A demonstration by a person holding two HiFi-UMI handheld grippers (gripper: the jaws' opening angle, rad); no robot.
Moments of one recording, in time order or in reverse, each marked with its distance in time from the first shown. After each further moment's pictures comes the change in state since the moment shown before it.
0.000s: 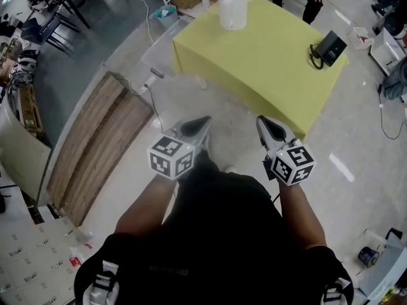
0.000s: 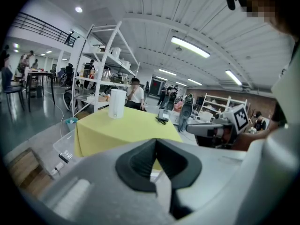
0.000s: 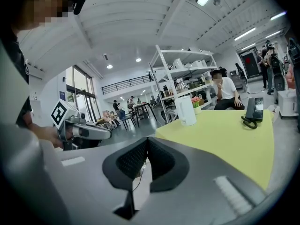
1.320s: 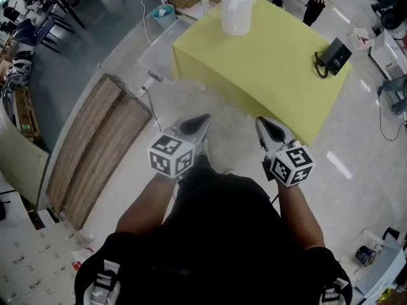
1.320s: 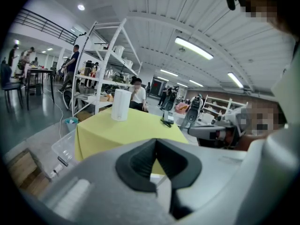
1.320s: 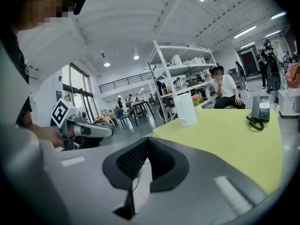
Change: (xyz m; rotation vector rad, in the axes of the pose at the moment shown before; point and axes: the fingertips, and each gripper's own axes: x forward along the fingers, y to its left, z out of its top) left arm 0.028 0.063 0.027 -0.024 -0.004 -0.010; right arm 0.061 -0.020 0.017 0.015 0.027 -0.021
